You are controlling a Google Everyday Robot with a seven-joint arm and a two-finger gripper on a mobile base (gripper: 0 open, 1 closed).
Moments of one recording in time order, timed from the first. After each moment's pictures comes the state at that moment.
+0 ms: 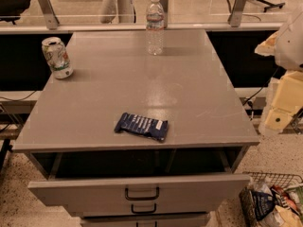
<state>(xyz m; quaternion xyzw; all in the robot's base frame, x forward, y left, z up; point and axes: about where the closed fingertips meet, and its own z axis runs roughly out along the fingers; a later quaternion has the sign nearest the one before) 0.438 -0.217 0.976 -0.60 0.78 -0.03 0.16</state>
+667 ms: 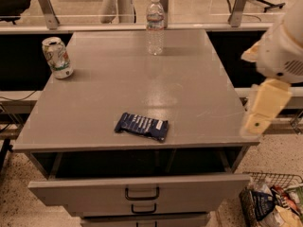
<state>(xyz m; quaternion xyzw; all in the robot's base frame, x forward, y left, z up) 0.445 -0.195 0.959 -0.60 0.78 -0.03 0.17</state>
